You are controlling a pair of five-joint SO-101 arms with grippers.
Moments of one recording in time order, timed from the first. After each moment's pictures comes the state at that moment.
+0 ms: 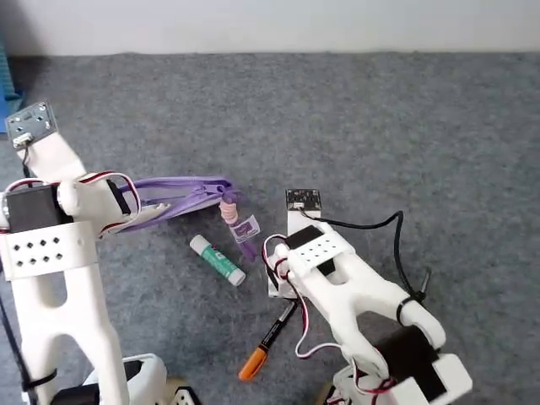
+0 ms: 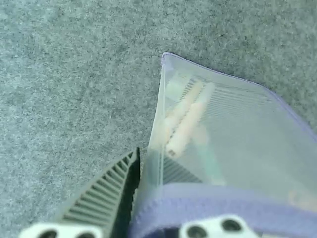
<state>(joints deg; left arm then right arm) -15.3 -24.7 11.5 99.1 24.7 -30.9 -5.6 46.1 59.8 -31.0</state>
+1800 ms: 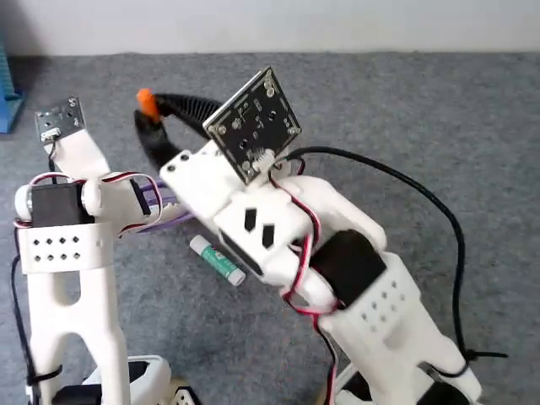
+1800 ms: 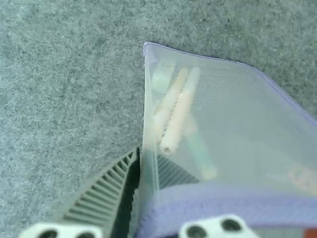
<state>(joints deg) -8.2 -24.7 11.5 99.5 26.9 -46.4 -29.1 1.6 37.6 7.7</state>
